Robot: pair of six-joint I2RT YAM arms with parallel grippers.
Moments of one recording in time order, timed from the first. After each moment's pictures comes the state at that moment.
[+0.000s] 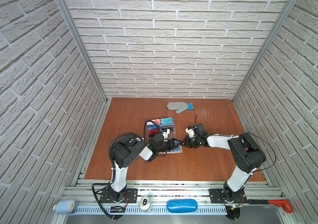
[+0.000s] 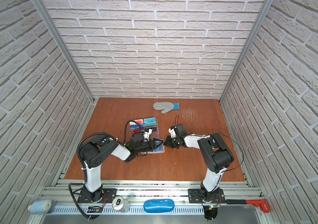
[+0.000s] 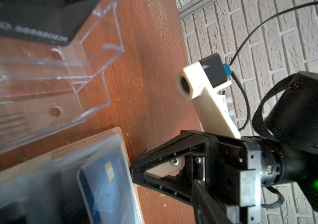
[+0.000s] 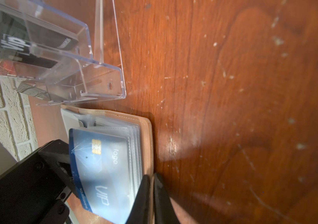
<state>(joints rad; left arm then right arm) -0.75 1.96 0.65 0.96 0.40 -1.00 0.36 1.77 0.83 -0.10 -0.49 0.63</state>
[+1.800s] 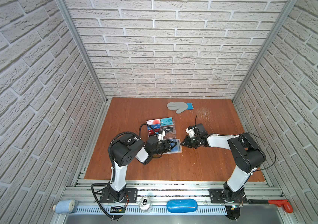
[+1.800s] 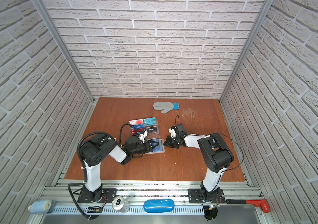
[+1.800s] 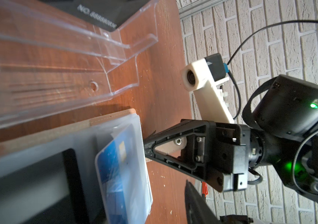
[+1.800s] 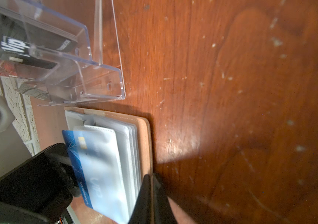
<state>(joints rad) -0.67 1.96 0.53 1.10 0.50 -1.08 0.35 1.78 0.83 -0.10 -0.50 0.63</state>
